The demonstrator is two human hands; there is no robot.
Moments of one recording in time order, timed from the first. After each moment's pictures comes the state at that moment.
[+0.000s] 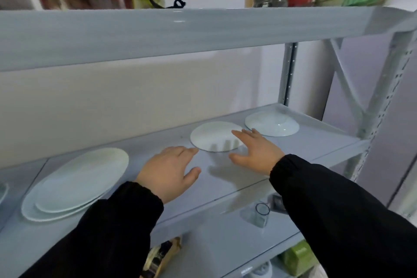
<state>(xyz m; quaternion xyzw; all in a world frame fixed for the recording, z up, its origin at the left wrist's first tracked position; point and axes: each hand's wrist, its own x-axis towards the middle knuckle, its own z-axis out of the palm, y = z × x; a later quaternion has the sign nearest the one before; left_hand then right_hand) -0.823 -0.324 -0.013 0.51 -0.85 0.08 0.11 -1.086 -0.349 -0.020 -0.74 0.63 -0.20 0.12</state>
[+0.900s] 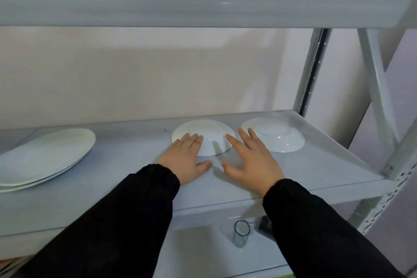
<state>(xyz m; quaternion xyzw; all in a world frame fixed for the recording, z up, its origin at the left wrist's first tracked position) -0.954 -0.418 -0.059 0.62 -0.78 0.01 0.07 -1.175 -0.422 -0.072 -0.82 0.53 -0.24 0.02</state>
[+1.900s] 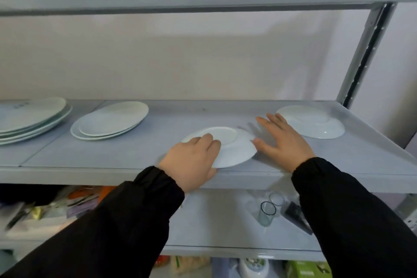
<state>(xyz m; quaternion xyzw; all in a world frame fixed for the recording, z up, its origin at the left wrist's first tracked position) -0.935 -0.277 -0.046 0.56 -0.78 0.26 0.06 -1.181 -0.413 -0.070 -0.84 0.47 -0.25 0.08</state>
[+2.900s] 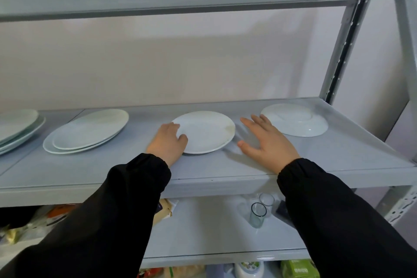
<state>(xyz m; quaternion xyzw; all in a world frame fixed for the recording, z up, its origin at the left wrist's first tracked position) -0.899 -0.370 -0.065 0.75 -0.58 -0.11 0.28 -1.179 -0.412 -0.070 -0.83 0.47 -0.26 0.11</state>
